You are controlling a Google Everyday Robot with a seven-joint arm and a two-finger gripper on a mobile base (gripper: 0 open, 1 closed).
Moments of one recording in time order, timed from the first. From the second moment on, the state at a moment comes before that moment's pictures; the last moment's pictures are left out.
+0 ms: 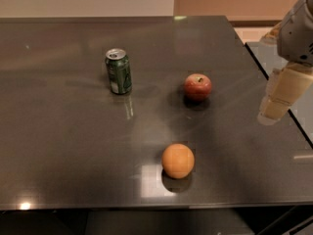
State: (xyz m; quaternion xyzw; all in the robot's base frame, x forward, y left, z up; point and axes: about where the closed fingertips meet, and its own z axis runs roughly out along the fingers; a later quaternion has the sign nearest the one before) arm 0.455 -0.208 0.977 -0.61 0.78 -0.04 0.17
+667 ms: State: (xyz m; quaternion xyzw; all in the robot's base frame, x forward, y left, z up) arm 0.519 -0.173 0.982 -0.60 0.76 -0.01 0.23
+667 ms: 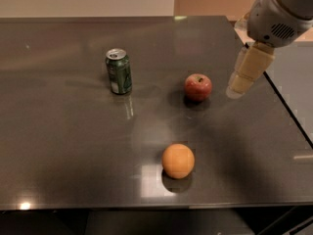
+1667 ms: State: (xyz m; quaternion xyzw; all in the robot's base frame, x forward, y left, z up) arm 0.612 -0.073 0.968 -0.60 0.75 0.04 0.28
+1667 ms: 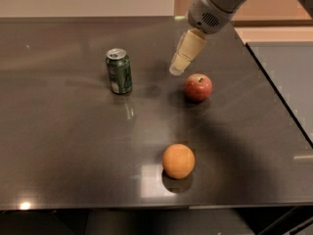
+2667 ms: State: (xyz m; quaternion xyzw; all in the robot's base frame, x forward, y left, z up) arm 0.621 0.046 0.942 -0.63 0.71 0.13 0.28
